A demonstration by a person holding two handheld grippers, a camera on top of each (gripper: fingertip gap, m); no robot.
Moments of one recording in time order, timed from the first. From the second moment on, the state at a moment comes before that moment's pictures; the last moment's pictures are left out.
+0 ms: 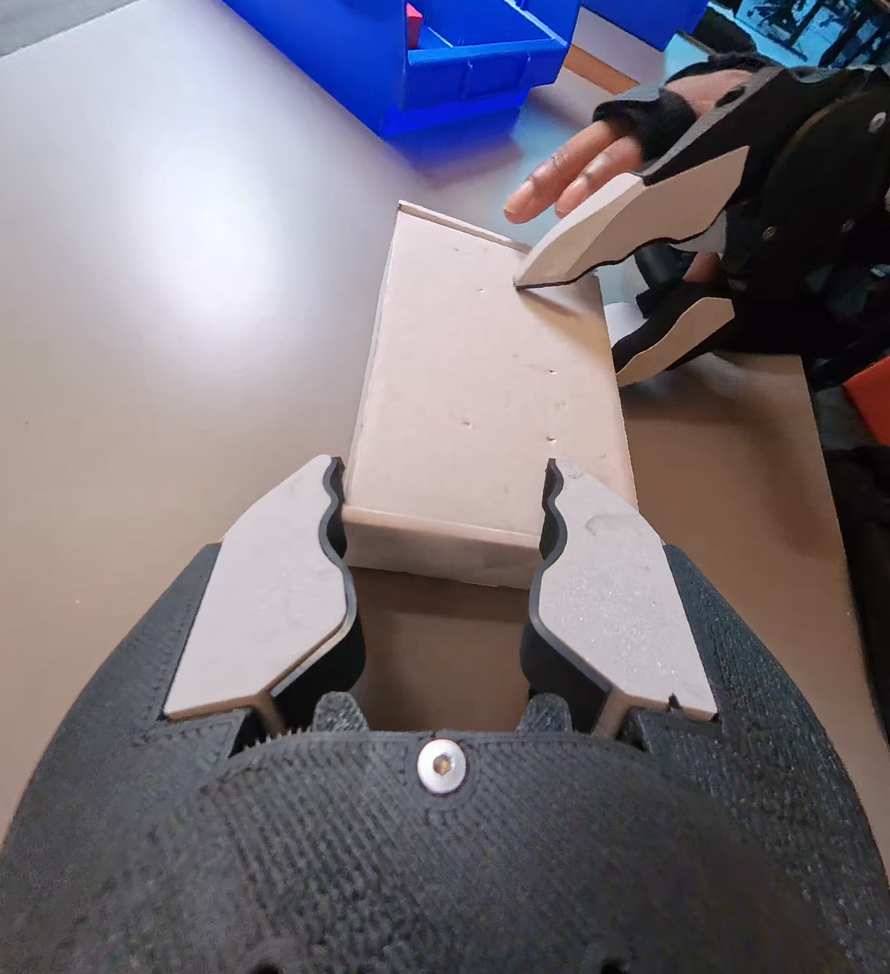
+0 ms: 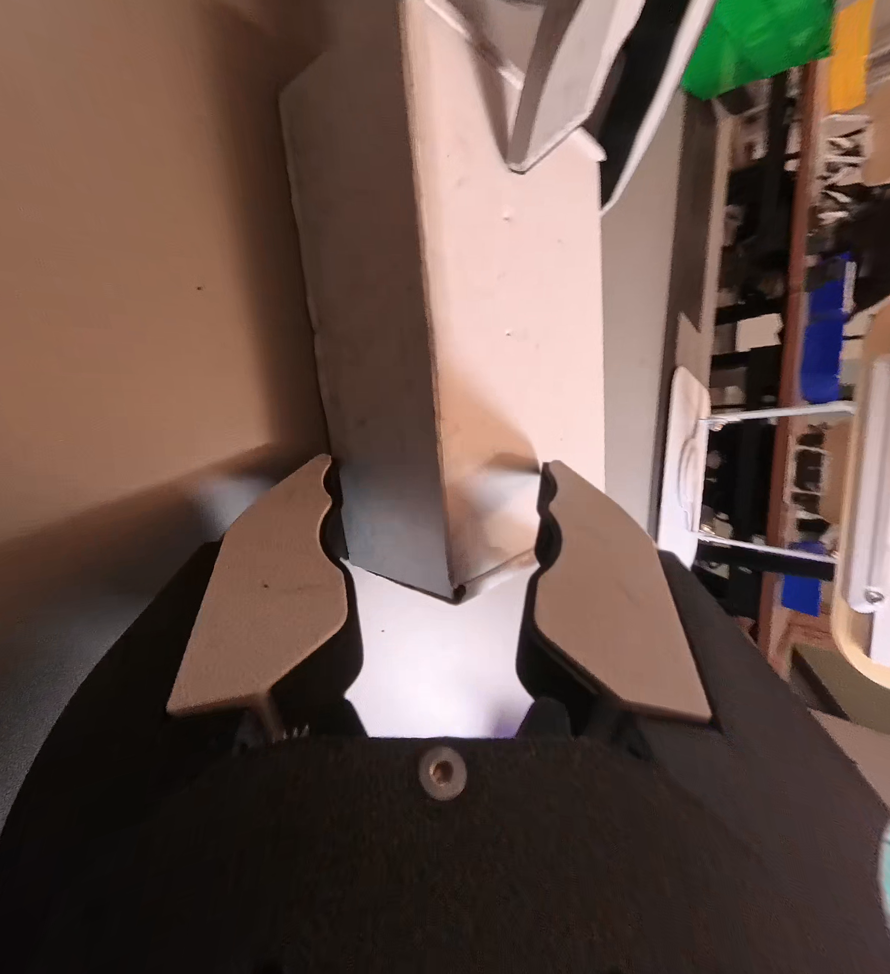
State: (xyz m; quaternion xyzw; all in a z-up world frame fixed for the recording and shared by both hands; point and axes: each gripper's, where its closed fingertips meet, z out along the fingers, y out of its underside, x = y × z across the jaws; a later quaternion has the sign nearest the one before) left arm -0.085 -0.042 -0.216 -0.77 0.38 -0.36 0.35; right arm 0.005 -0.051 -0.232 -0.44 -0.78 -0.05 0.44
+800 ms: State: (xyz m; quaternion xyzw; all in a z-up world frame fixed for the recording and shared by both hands) left arm -0.105 -0.094 -0.206 -0.73 0.50 -0.28 0.38; right arm 0.056 -0.069 -0.226 -0.59 -0.71 0.13 0.38
